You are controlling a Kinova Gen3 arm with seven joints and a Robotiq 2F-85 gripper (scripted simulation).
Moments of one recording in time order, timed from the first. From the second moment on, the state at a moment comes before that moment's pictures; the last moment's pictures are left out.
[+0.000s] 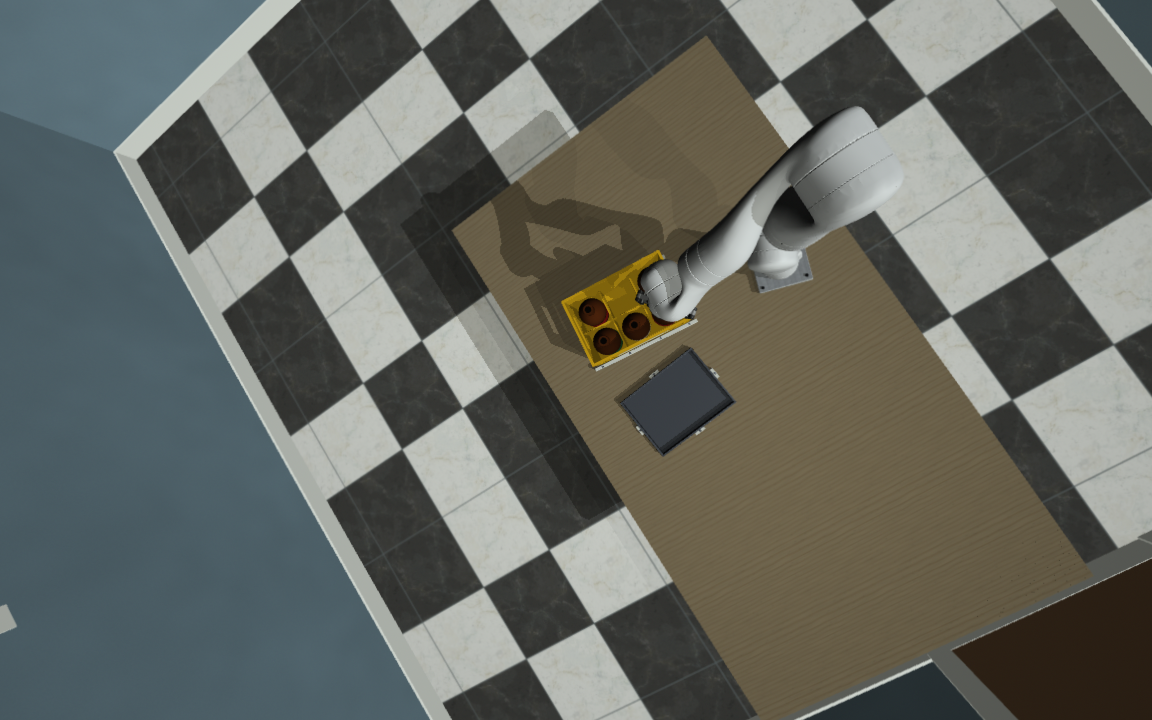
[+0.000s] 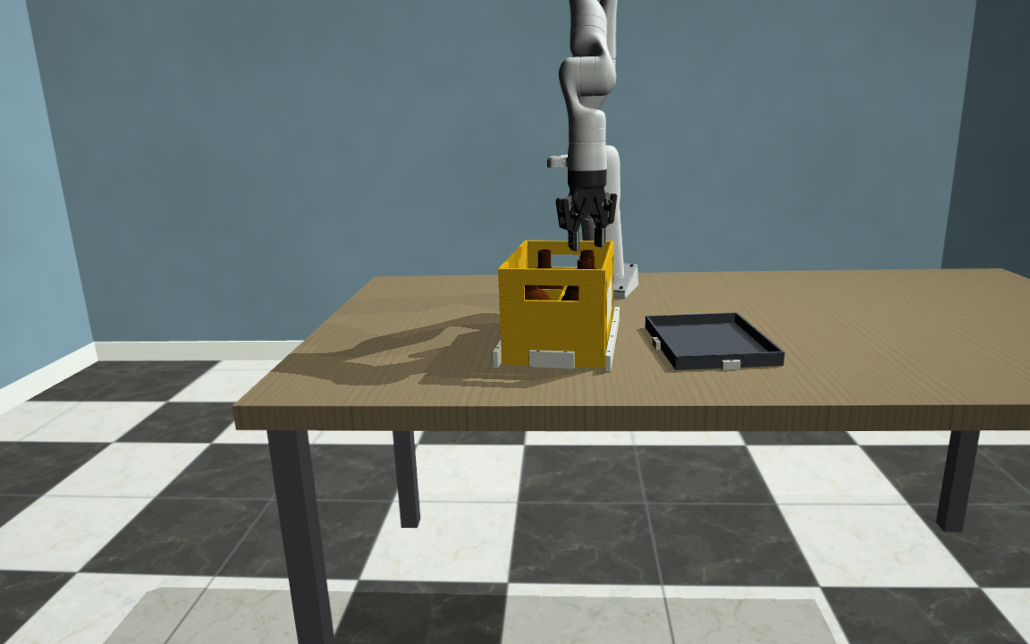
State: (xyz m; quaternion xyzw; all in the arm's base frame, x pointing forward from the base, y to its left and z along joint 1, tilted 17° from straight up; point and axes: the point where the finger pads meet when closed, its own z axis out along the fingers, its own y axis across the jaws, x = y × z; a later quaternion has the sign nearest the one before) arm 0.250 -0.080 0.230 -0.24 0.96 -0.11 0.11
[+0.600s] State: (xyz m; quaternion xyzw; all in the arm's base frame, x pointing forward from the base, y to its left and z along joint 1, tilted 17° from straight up) arm 0.255 -0.082 0.212 -0.24 0.96 -0.11 0.11
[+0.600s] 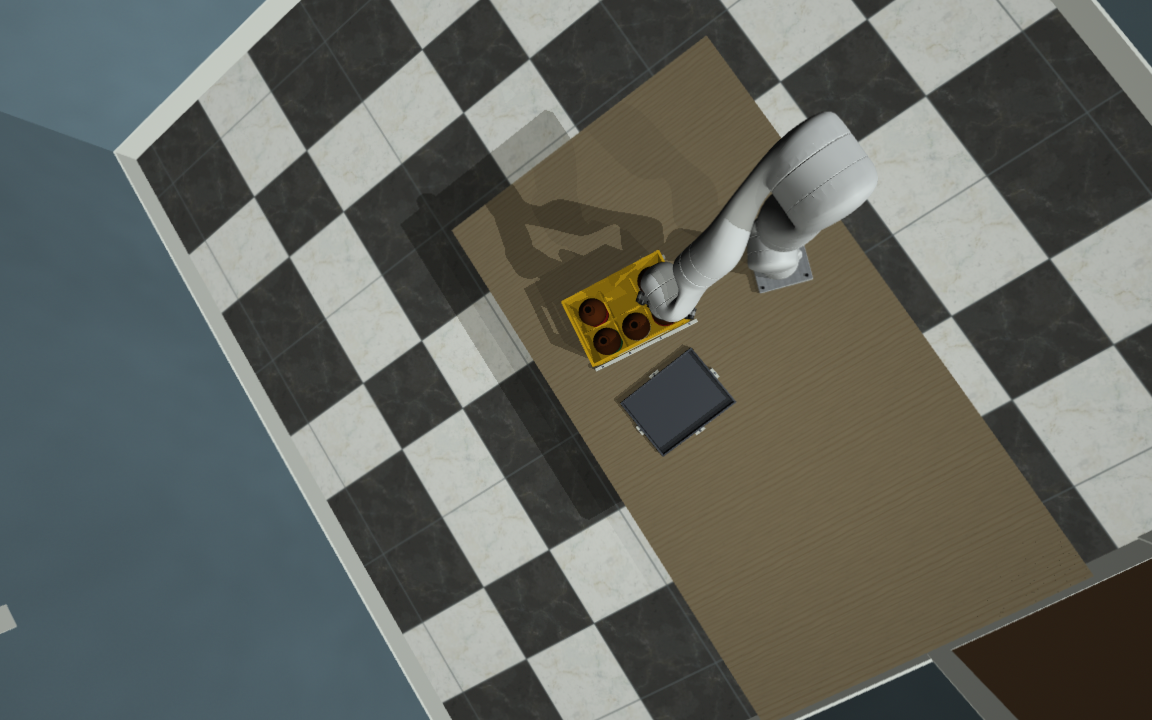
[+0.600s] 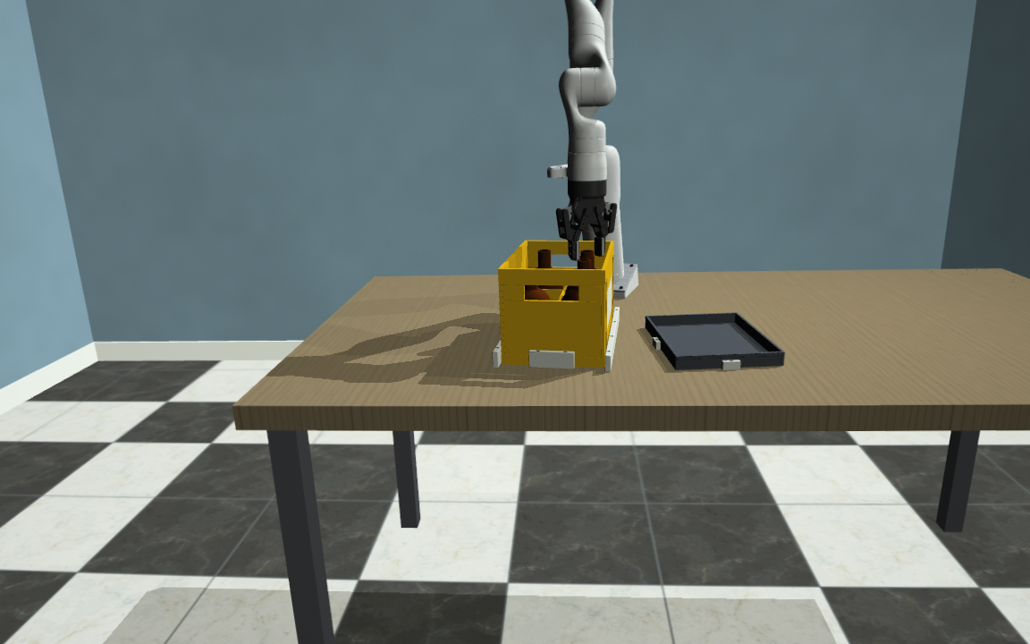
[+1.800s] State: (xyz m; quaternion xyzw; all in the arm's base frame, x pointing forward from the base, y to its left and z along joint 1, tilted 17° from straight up) arm 0.255 -0.083 0.205 -0.24 0.96 -0.10 0.11
